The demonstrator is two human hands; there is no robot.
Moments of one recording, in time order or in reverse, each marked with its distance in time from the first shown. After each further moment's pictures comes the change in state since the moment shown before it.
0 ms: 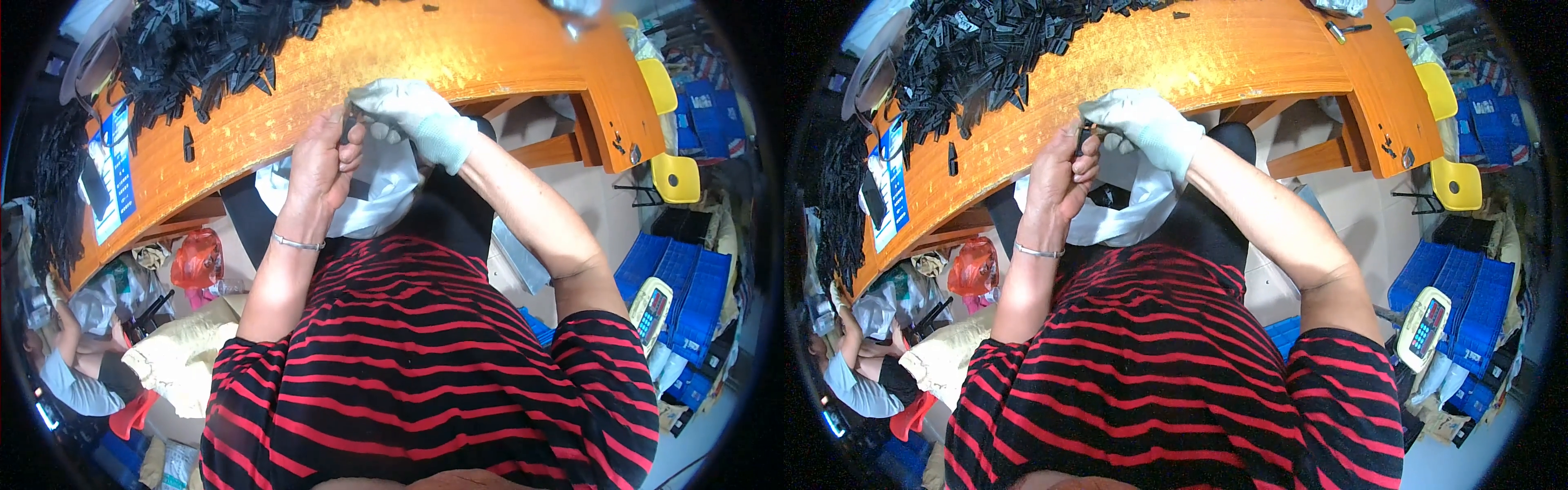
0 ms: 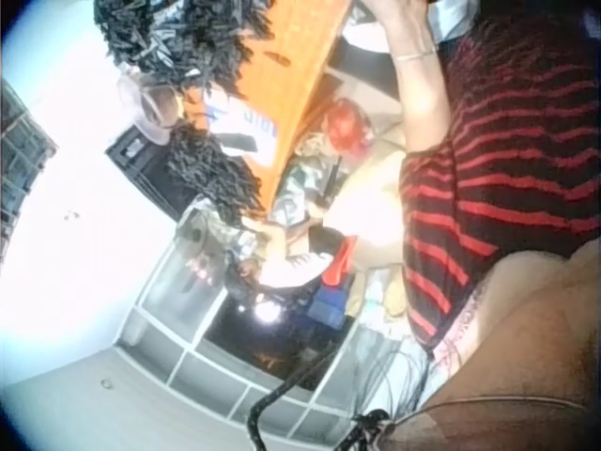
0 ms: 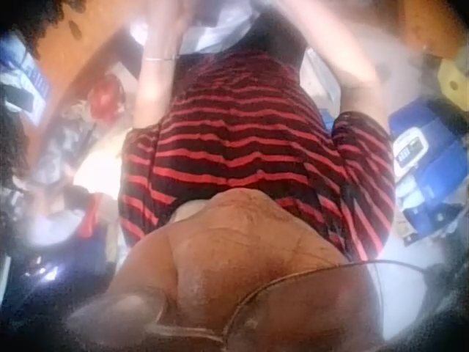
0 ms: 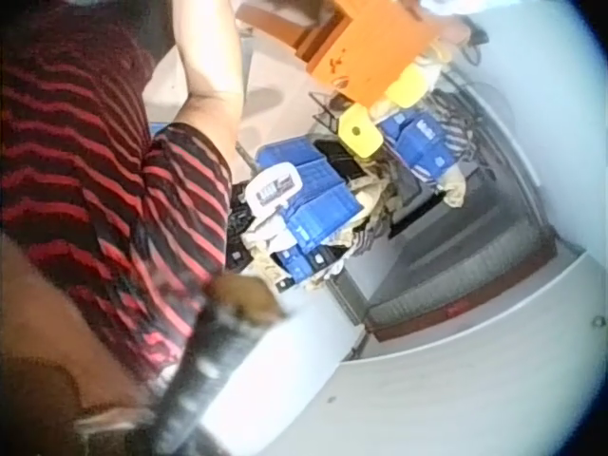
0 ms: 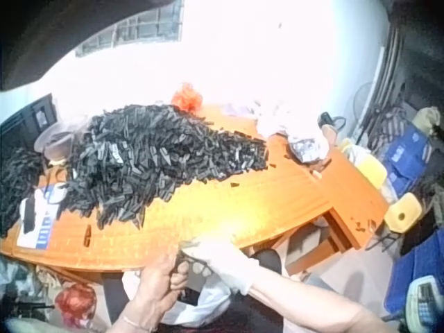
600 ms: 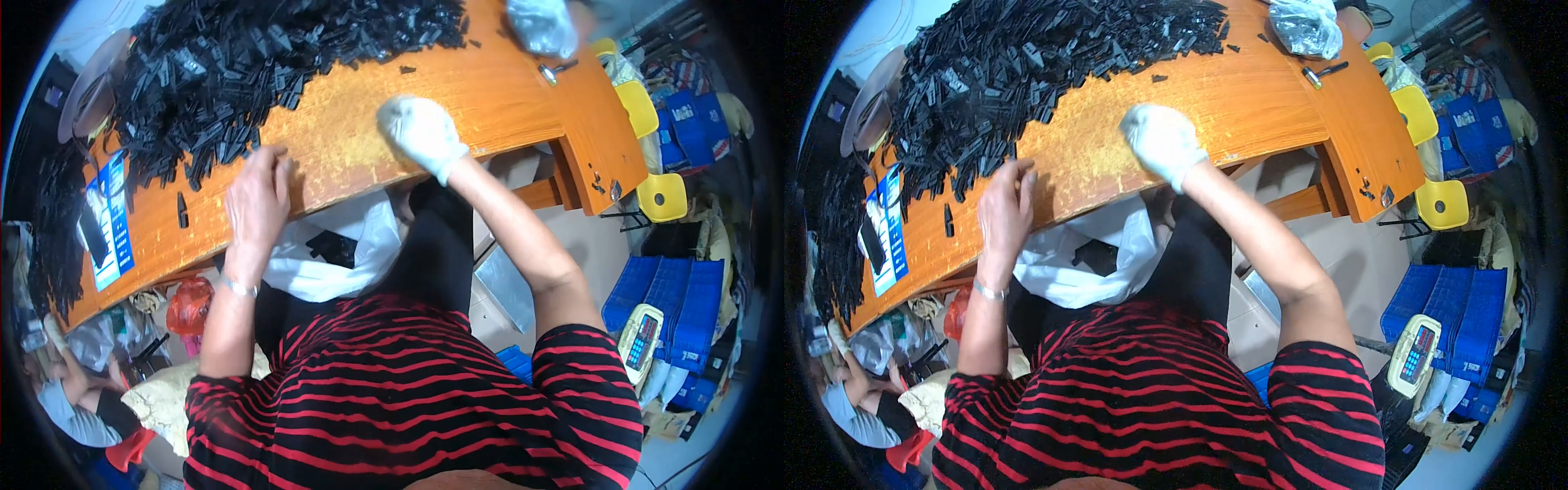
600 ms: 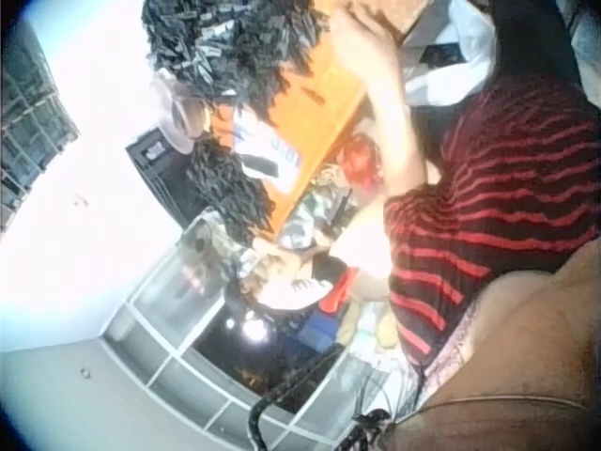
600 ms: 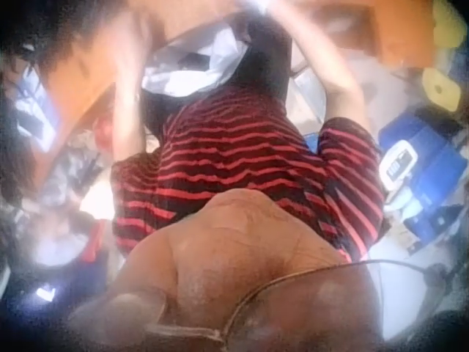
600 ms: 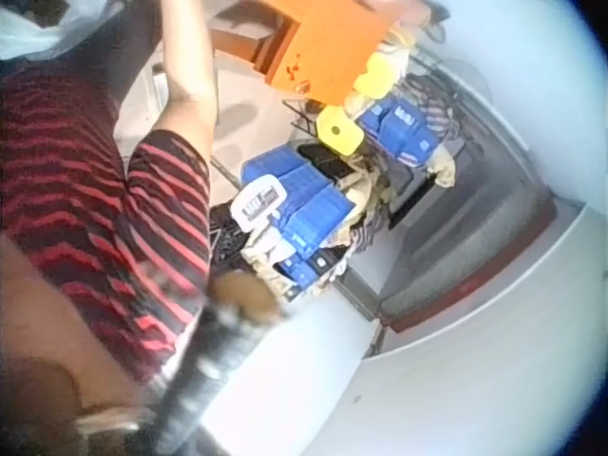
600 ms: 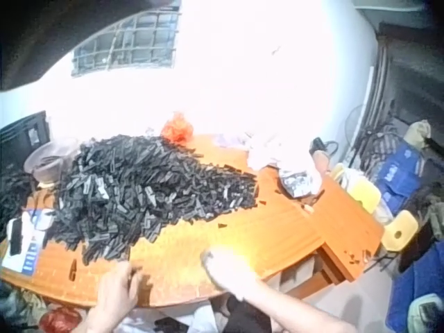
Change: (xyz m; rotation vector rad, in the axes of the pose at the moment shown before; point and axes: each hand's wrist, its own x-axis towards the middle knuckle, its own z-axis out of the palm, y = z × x) left_hand 0.026 0.071 -0.011 1.745 0.376 0.799; right_hand 0.063 -0.021 -0.091 -1.144 0.337 -0.475
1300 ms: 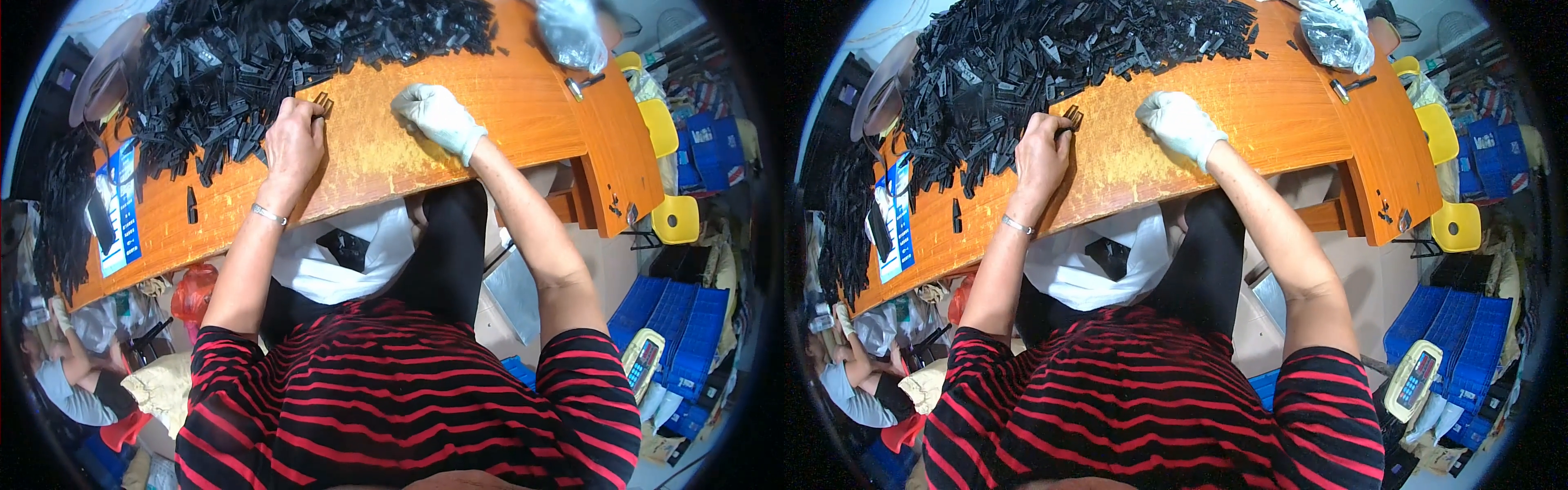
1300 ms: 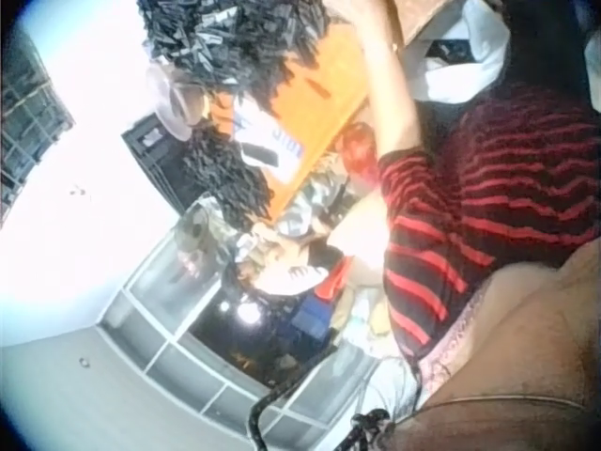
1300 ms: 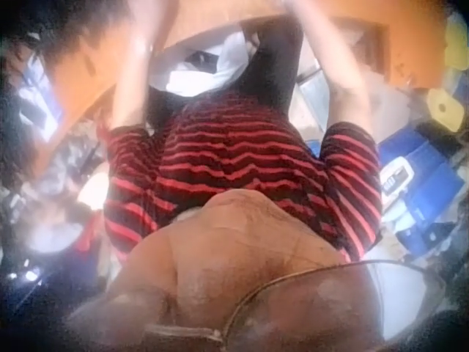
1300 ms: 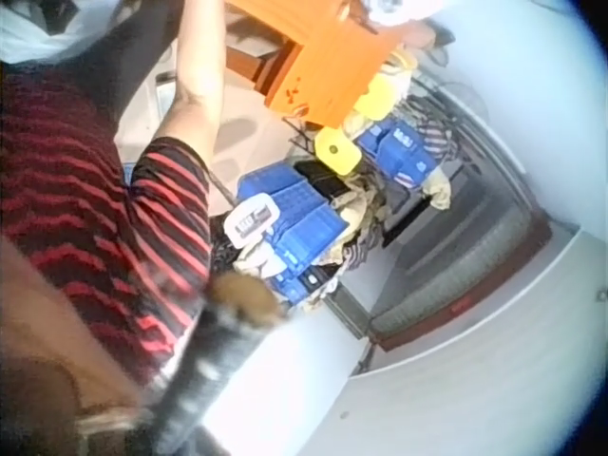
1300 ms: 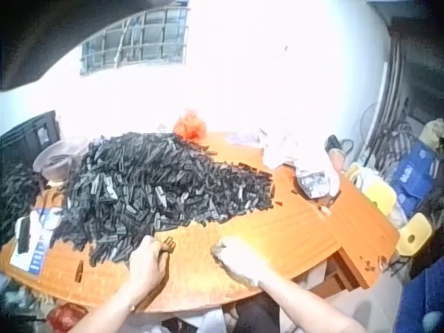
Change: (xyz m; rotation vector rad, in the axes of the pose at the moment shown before) left_hand 0.074 -0.029 0.074 -0.017 0.105 0.092; right_hand 0.046 0.029 0.009 0.476 -0.213 0.184
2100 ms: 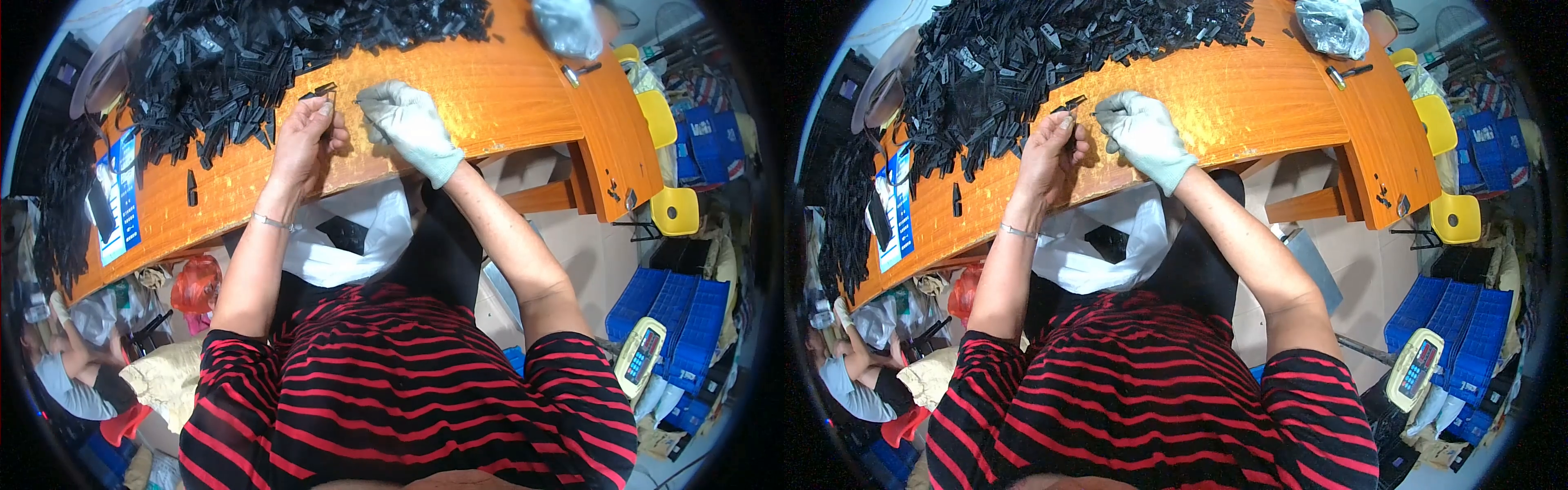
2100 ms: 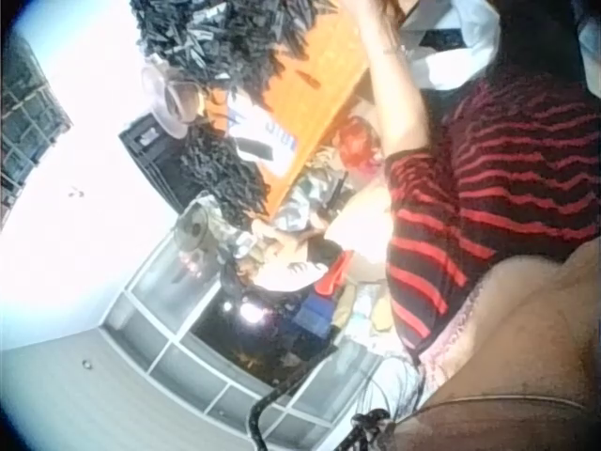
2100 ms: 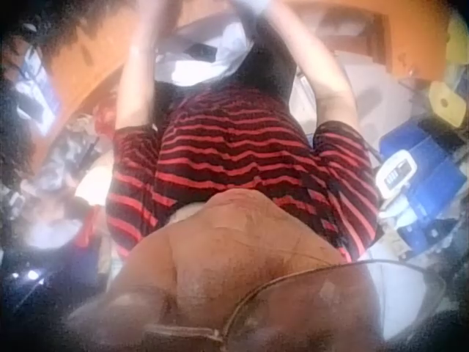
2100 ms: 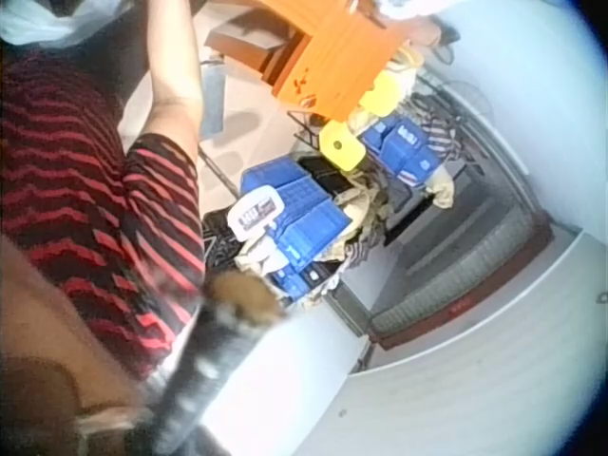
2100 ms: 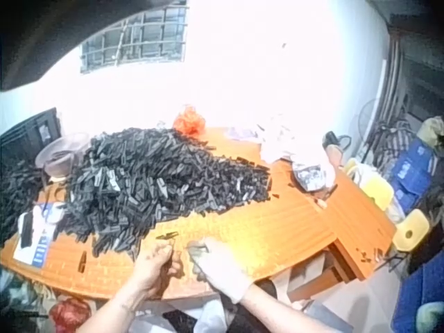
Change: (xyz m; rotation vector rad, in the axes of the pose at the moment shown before) left_hand -0.033 0.025 -0.003 -1.371 -0.197 -0.625; right_hand -0.052 -0.057 0.053 0.438 0.131 0.030
